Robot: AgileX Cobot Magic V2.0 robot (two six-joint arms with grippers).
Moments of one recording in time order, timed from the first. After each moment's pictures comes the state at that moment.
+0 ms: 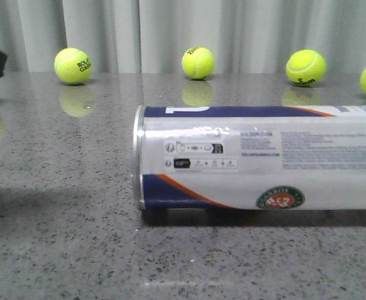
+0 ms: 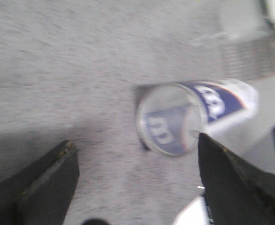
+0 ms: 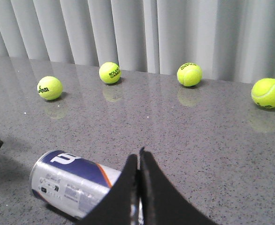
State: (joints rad) left arm -0.04 1.01 -0.55 -1.17 1.04 0.65; right arm 0.32 0.12 -0.49 0.40 0.56 -0.21
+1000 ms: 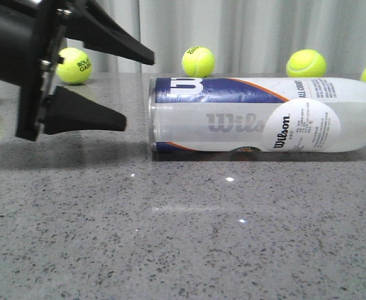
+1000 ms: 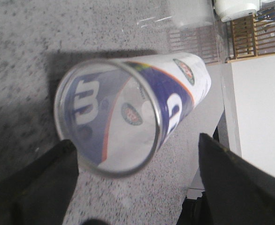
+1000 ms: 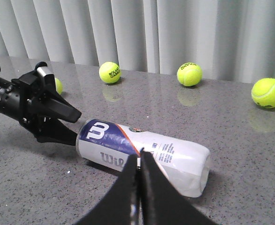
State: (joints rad) left arm -0.28 1.62 -0.88 -1.48 1.03 0.84; right arm 0.32 0.12 -0.49 0.40 0.56 -0.21
